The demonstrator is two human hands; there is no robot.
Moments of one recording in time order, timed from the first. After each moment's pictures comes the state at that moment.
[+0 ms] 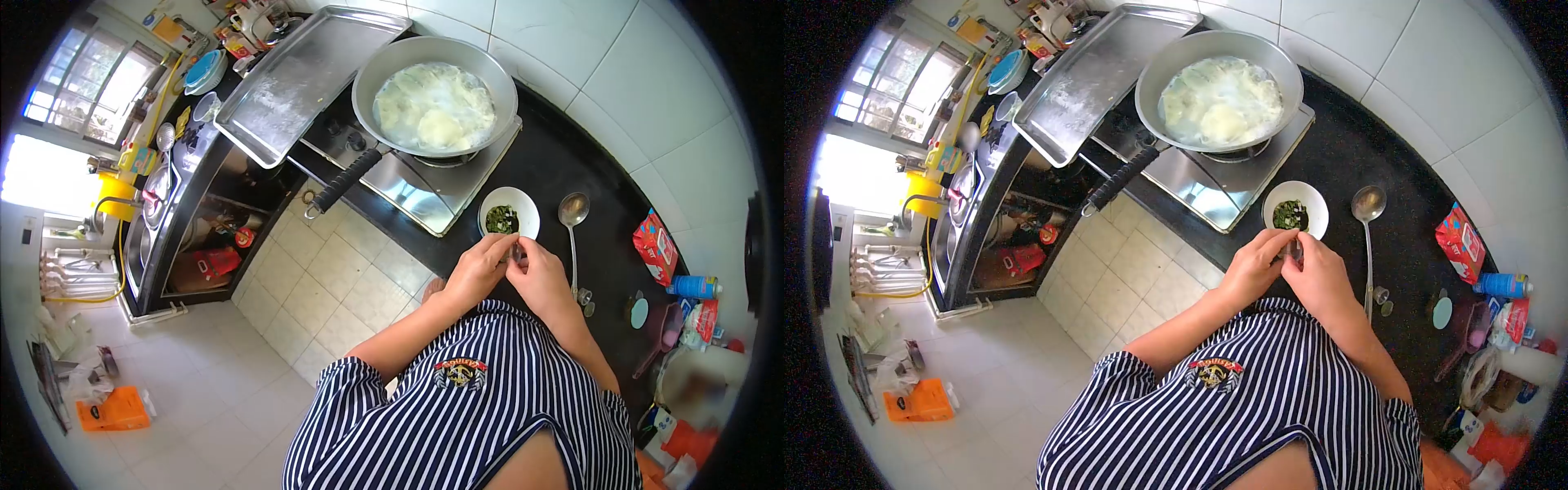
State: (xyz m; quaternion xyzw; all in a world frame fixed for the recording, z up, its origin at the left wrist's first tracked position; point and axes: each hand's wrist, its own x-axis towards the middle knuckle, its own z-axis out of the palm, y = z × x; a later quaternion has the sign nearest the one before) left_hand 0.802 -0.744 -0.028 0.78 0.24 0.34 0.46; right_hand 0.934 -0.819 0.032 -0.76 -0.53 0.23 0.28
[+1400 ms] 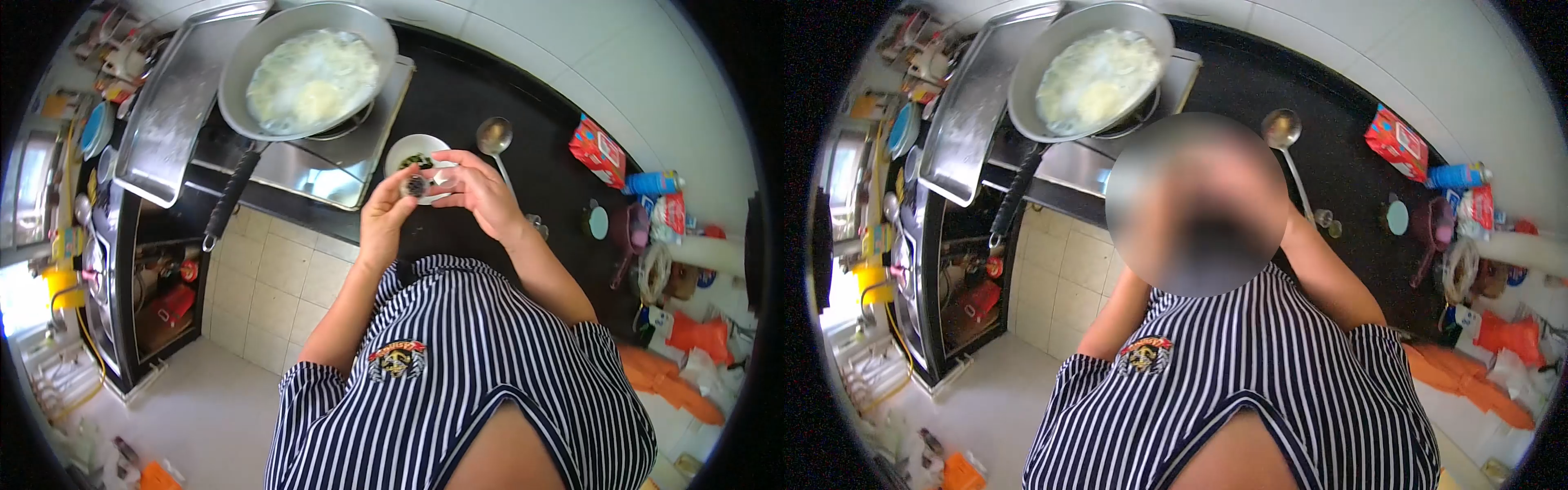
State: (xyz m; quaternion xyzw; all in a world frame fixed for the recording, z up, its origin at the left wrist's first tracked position) left_hand 0.813 -0.727 -0.052 0.39 0.20 0.32 0.84; right_hand 0.980 -0.812 0.014 -0.51 -0.24 0.57 0.60
